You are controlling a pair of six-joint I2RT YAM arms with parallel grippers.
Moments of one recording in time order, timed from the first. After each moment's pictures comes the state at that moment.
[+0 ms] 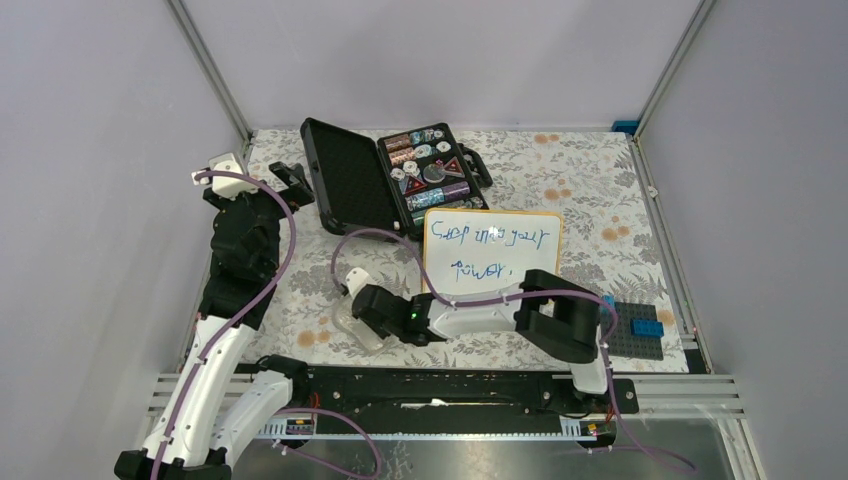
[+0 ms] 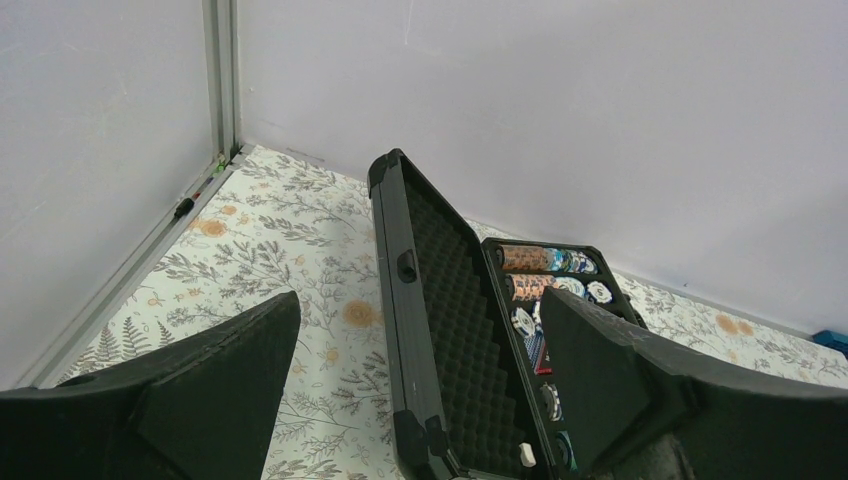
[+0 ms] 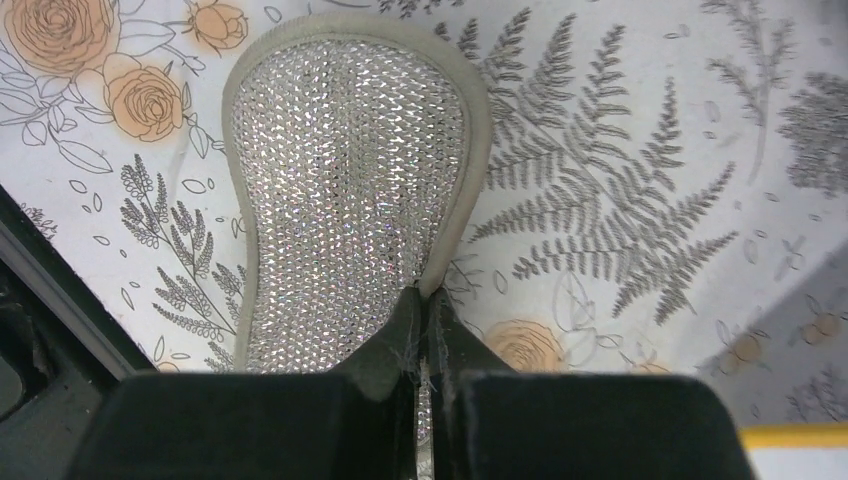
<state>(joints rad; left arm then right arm) -0.23 0.75 0.89 -0.08 -0.40 -0.29 1.31 1.99 1.25 -0.09 0.31 0.24</state>
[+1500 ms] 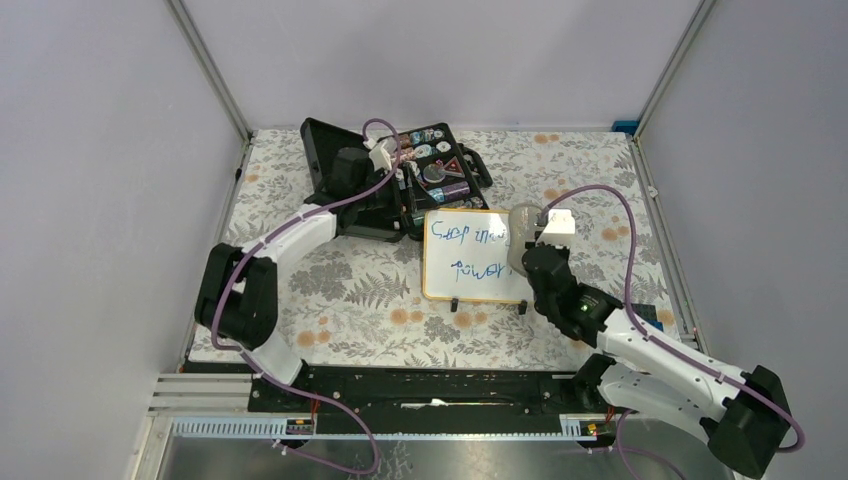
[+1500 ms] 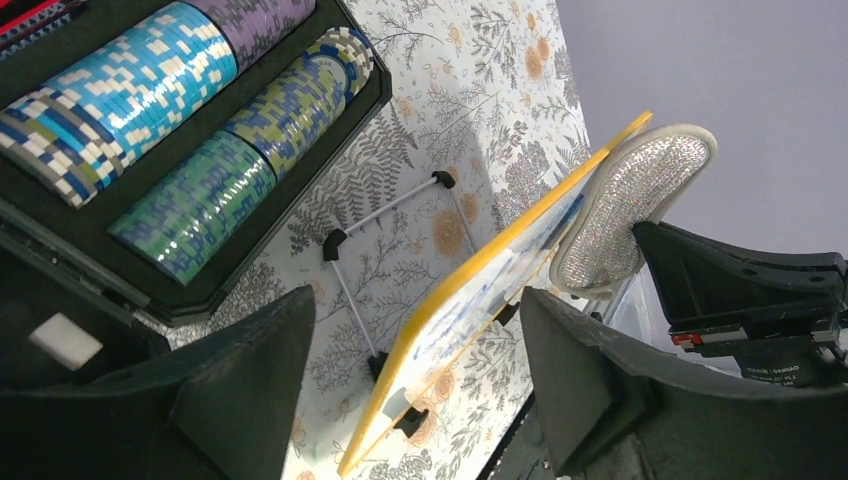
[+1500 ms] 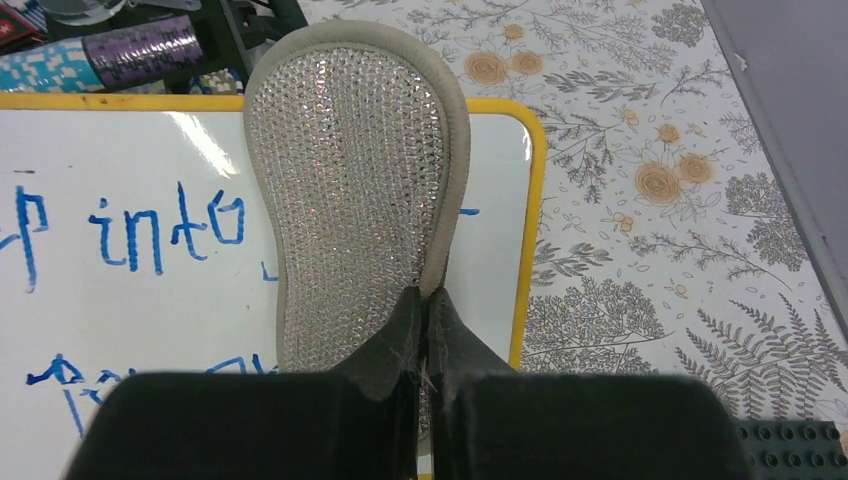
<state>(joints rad) -0.38 1.62 1.13 -0.01 0.61 -0.60 0.79 0.88 0.56 -0.18 0.85 0.31</state>
